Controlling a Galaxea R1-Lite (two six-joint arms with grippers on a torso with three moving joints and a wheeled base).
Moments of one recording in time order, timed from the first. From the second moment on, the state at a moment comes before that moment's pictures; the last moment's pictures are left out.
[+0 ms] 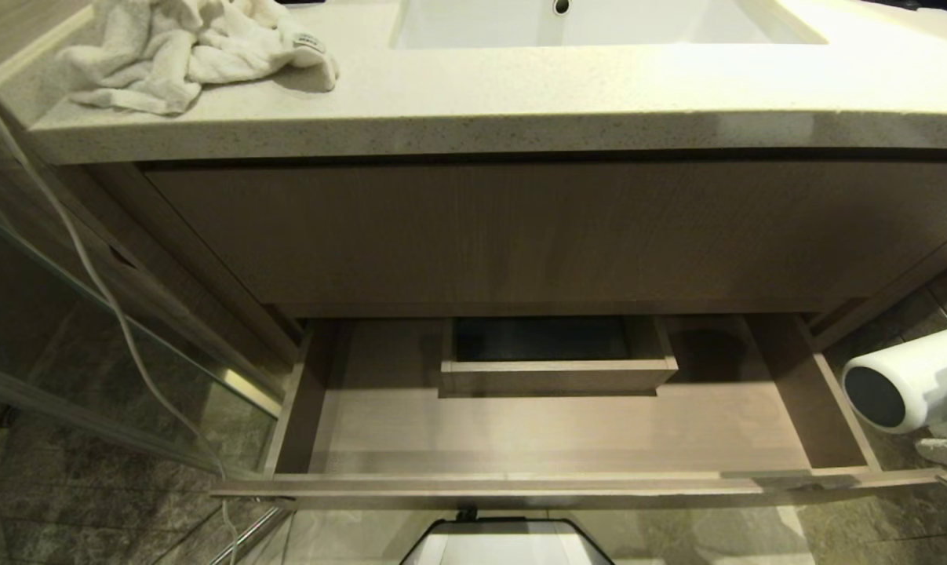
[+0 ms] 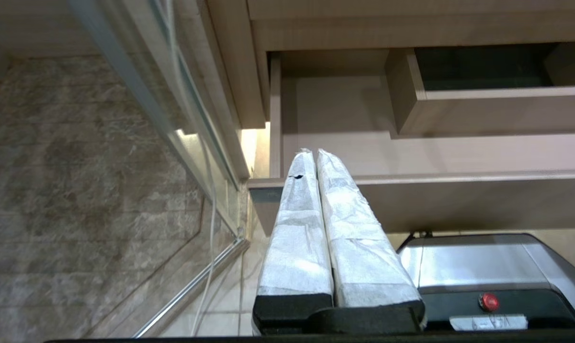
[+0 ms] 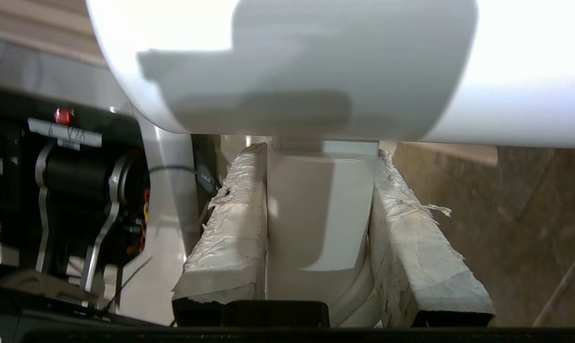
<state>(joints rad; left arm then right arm) 0.00 0.00 0.00 0.01 0.00 0.01 -0.45 1.19 -0.68 0.29 0.37 -0.57</state>
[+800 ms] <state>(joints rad) 0.00 0.00 0.00 0.00 0.00 0.01 -0.45 1.36 -0.78 0.25 0.37 -0.58</state>
